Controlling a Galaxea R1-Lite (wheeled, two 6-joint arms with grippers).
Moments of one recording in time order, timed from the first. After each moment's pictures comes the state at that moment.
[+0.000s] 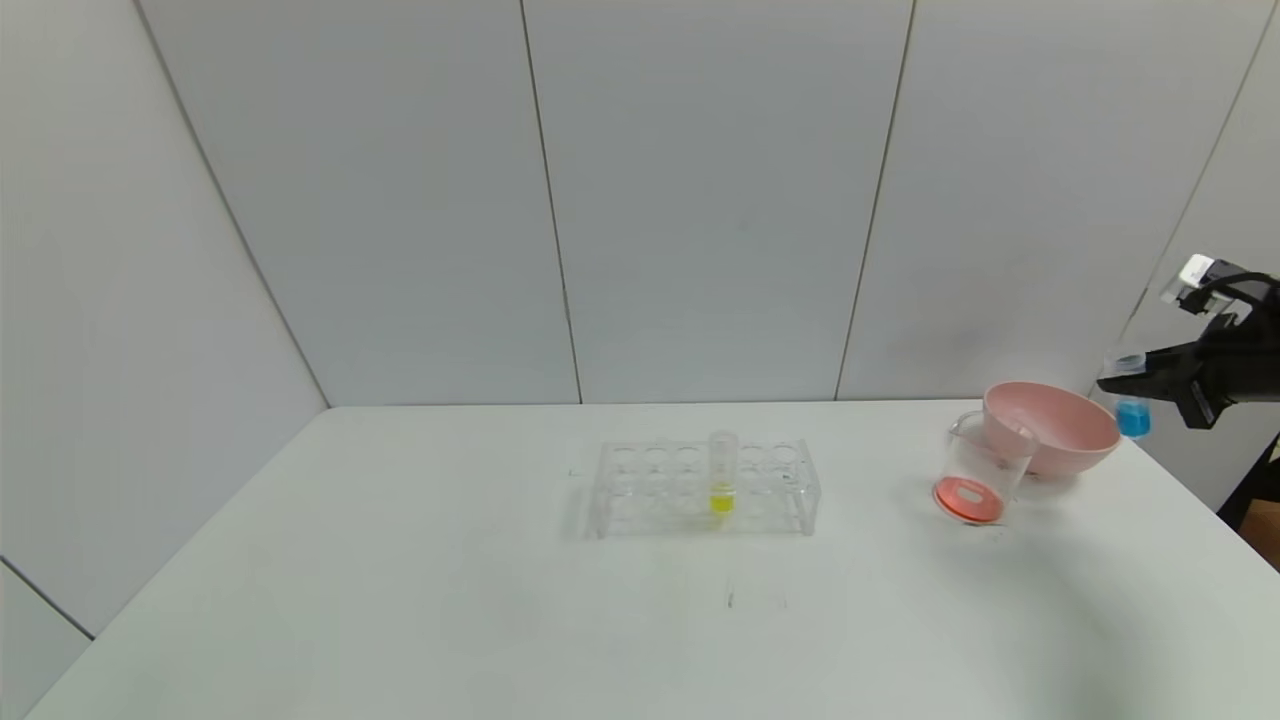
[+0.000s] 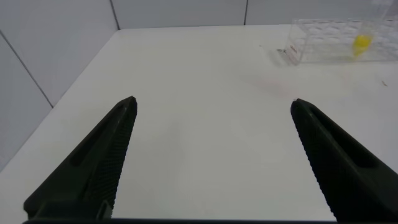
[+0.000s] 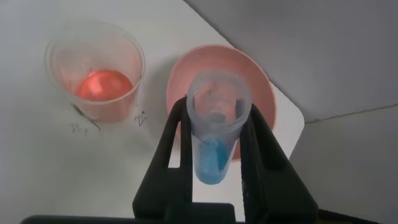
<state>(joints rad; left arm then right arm) 0.00 0.00 0.00 0.00 0.00 0.00 -0.39 1.95 -1.49 0.20 0.62 -0.86</state>
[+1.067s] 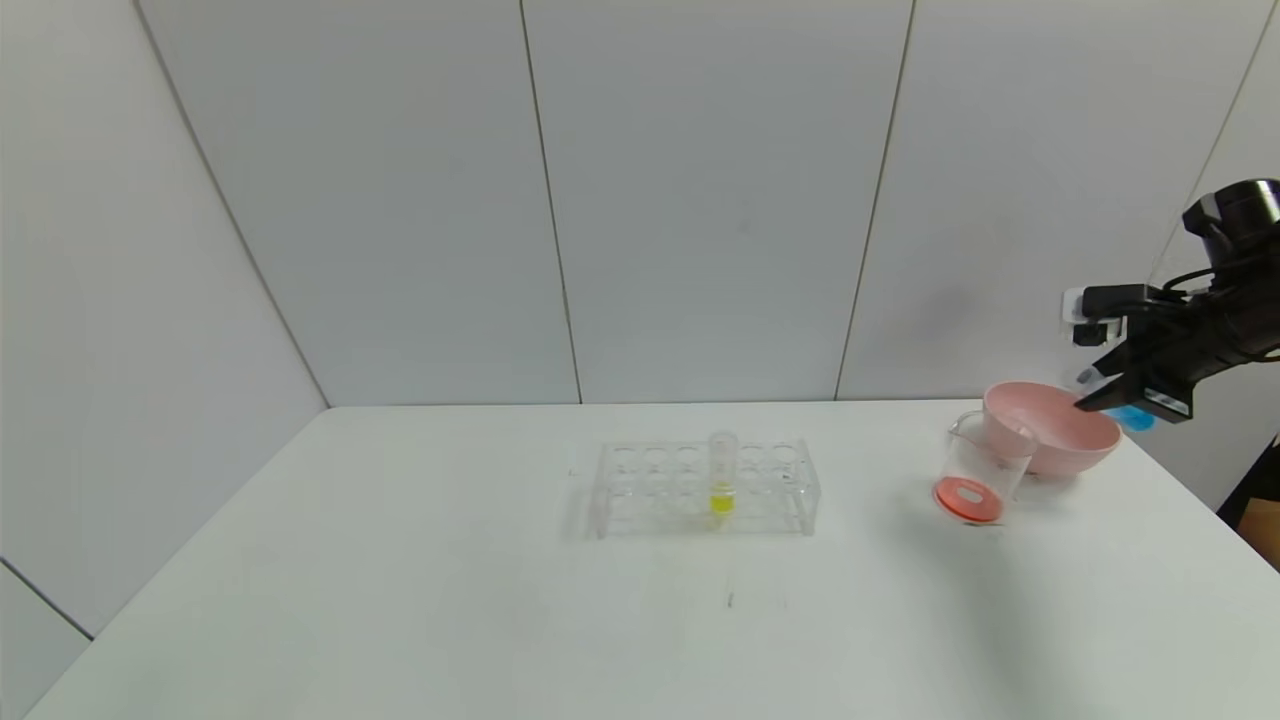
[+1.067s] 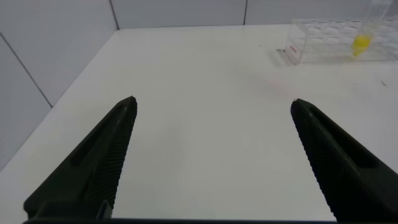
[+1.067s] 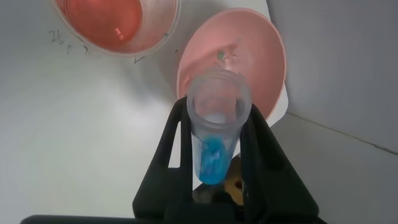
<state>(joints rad) 0.00 0.00 0.00 0.00 0.00 0.00 -0.20 2.11 -1.99 0.81 0.24 -1.29</state>
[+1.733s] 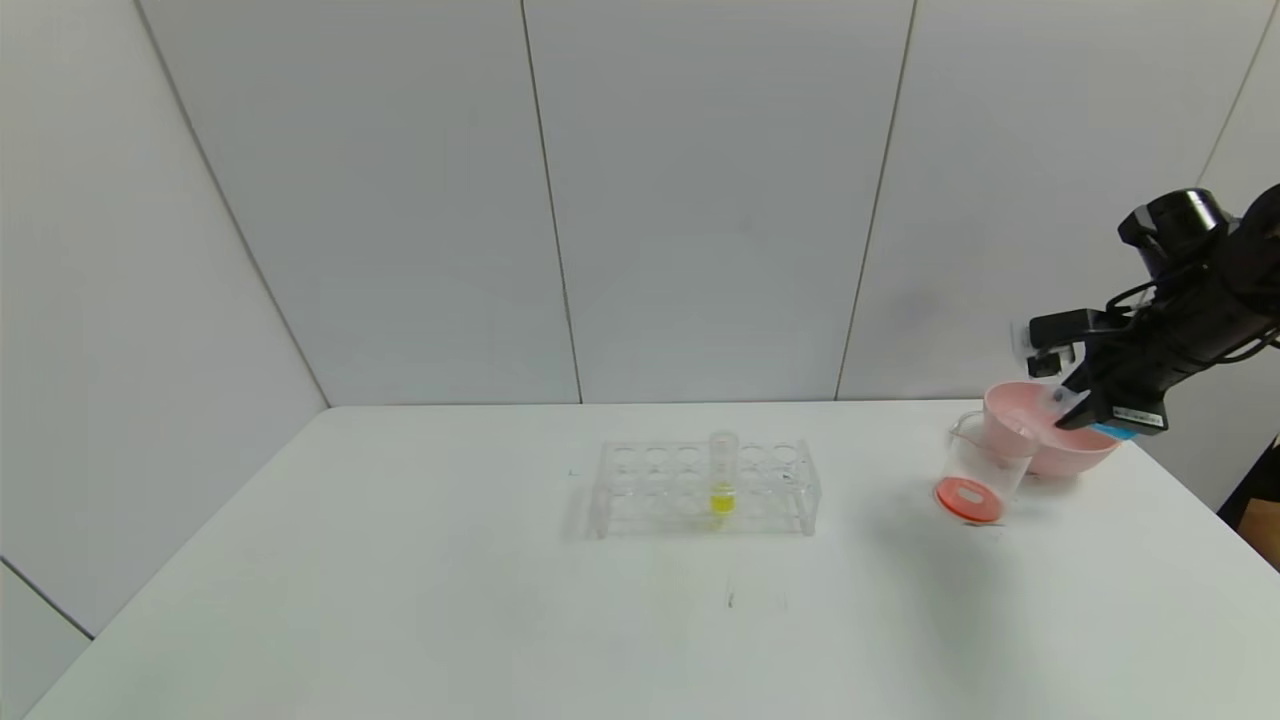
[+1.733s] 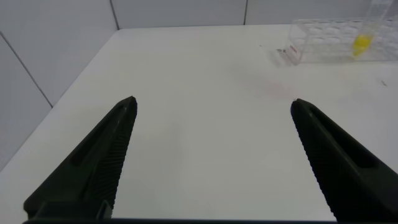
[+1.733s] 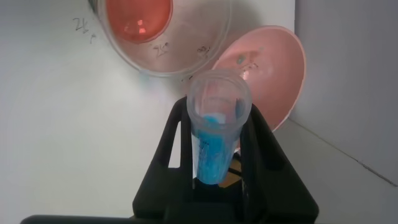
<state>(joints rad) 0.00 0.00 0.00 0.00 0.00 0.00 -0.11 2.12 -2.00 0.88 0.07 -1.36</state>
